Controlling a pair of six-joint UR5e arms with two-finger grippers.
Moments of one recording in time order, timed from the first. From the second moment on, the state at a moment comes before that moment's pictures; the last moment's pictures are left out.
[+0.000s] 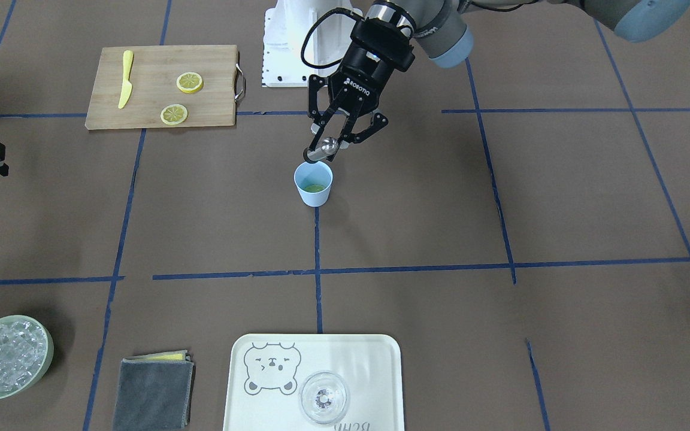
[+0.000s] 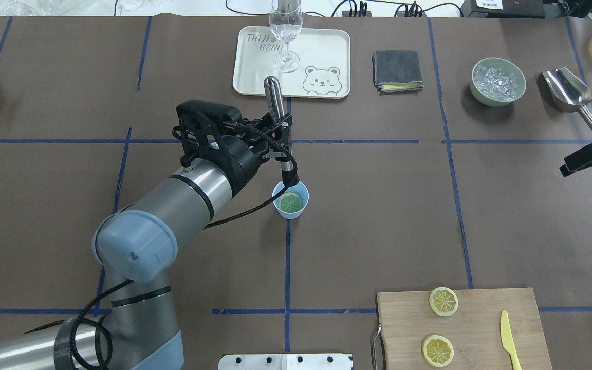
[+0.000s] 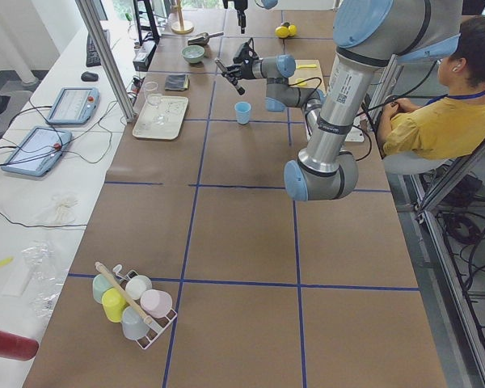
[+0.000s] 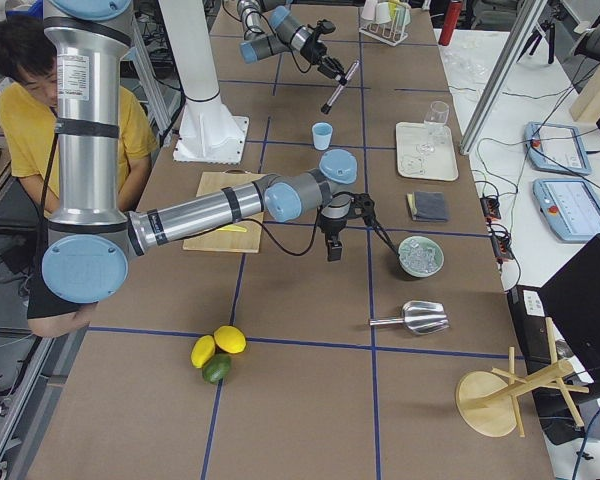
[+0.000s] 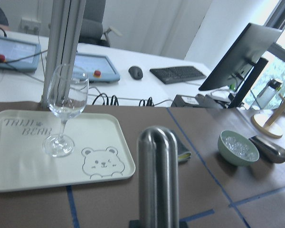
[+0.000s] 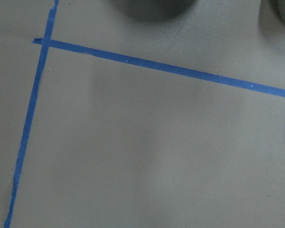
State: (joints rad) left arm -0.33 -2.14 -1.76 -2.49 -0.96 -0.95; right arm 1.15 -1.63 1.91 -1.47 2.27 0.36
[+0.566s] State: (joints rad) left arm -0.27 -2.16 -1.64 -2.55 -0.82 -0.92; right arm 1.15 -1.63 1.90 -1.47 2.28 0.36
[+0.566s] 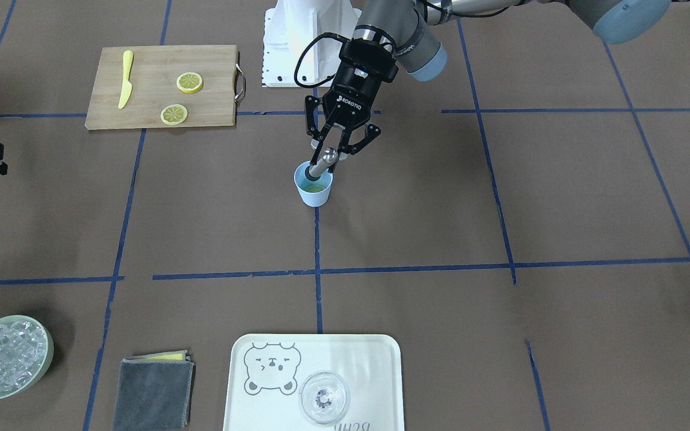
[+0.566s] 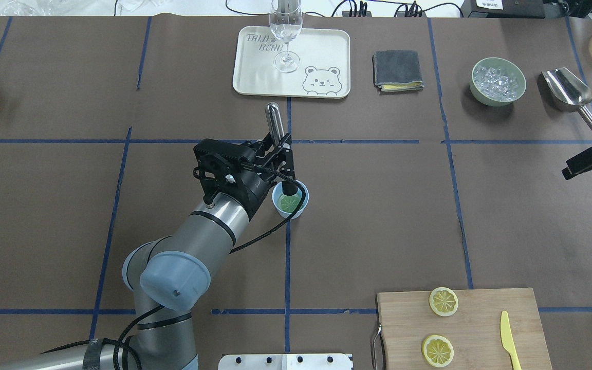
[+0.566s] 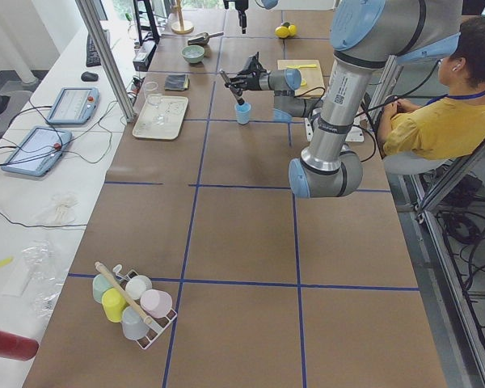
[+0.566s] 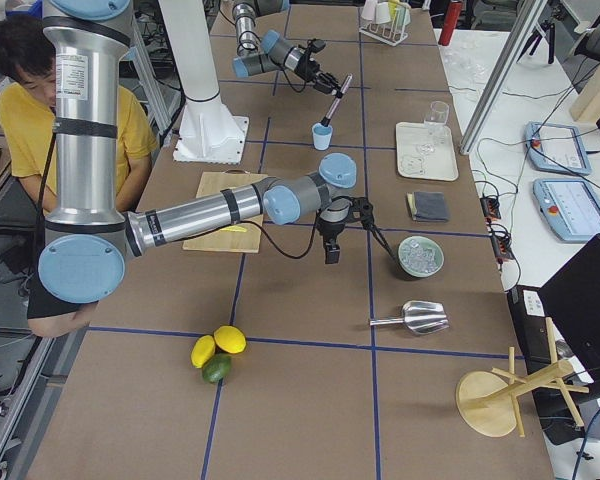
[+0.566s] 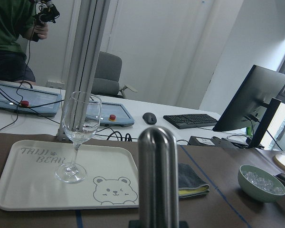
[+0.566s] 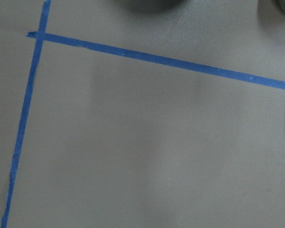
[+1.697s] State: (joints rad) left arm -0.24 -2.20 -1.52 -2.55 -0.81 -0.88; right arm 1.15 -1.63 1.90 -1.47 2.29 0.36
